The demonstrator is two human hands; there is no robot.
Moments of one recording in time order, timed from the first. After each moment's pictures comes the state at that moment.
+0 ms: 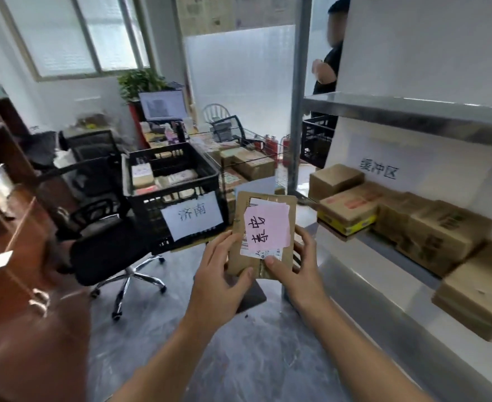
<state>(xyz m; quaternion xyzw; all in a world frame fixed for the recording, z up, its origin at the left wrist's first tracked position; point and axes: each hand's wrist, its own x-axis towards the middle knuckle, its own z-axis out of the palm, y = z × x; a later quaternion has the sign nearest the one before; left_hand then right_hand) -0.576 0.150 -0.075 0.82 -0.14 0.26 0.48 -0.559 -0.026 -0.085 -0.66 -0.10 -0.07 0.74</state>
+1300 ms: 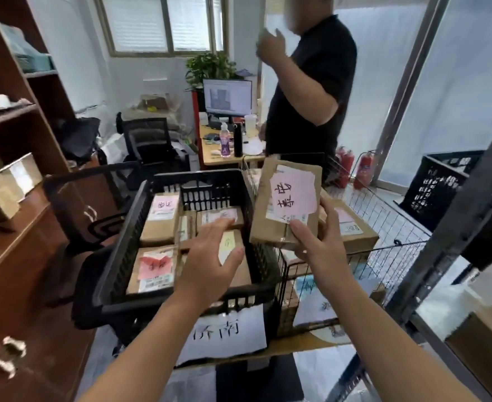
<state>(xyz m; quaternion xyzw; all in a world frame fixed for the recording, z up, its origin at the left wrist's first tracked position) -0.114 0.323 -0.047 0.89 0.02 0.28 0.35 -0.025 0.126 -0.045 -0.69 -0.13 -0.01 0.71</state>
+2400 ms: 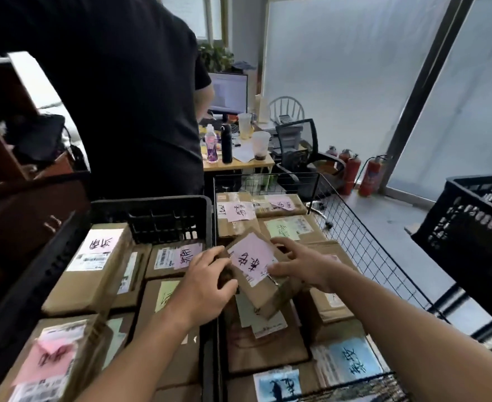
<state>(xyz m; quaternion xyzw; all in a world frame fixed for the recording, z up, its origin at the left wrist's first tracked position) 0.107 0.310 -0.085 0.95 0.09 0.06 0.28 0.246 0.107 -0.063 -0.84 -0.18 0.34 0.39</state>
